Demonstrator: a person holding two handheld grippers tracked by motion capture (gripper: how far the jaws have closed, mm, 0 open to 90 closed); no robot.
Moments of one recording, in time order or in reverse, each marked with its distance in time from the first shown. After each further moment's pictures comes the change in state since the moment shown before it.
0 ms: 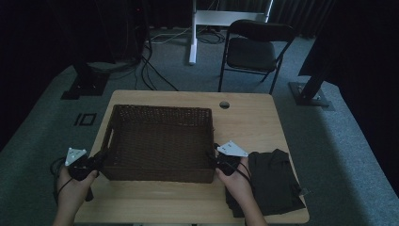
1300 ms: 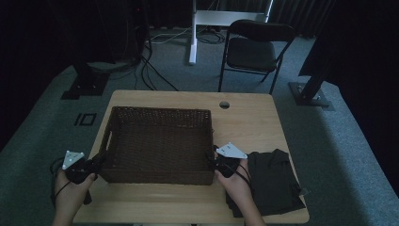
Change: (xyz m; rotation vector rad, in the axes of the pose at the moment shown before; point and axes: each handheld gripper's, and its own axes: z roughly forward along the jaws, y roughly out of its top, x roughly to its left) left arm 0.004 -0.004 -0.005 -0.005 -0.004 0.007; right arm 0.006 -0.001 -0.004 0.008 0.002 0.010
